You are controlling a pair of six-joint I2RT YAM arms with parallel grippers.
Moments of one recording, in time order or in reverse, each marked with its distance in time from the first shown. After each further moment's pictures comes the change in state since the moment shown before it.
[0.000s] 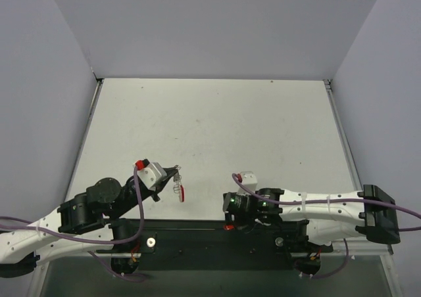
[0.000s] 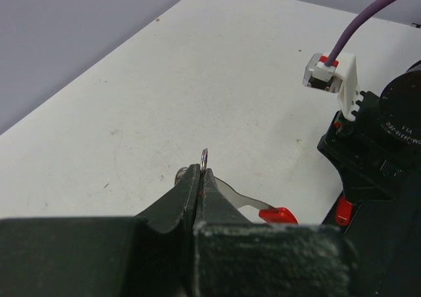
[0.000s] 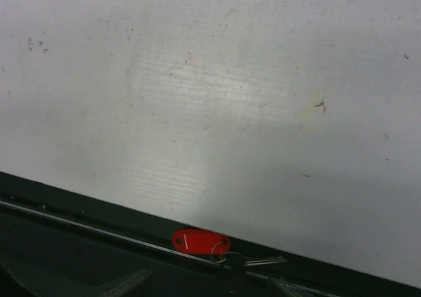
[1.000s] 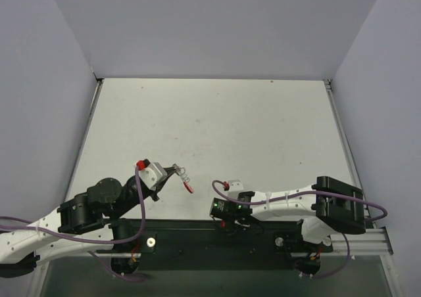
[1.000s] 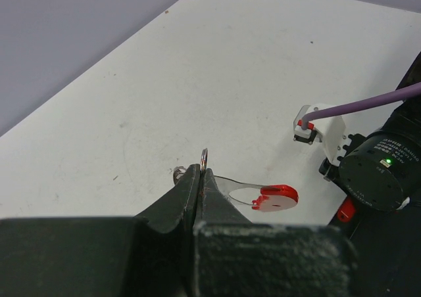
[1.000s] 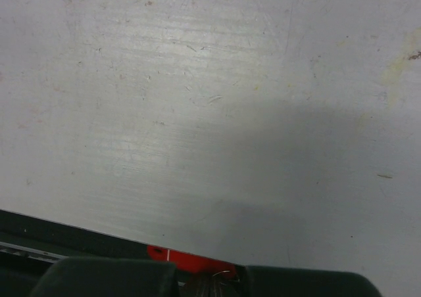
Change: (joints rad) left arm 0.000 -0.001 0.000 -0.024 -0.027 0.011; right arm 0.003 0.334 -0.014 0.190 -0.114 0.031
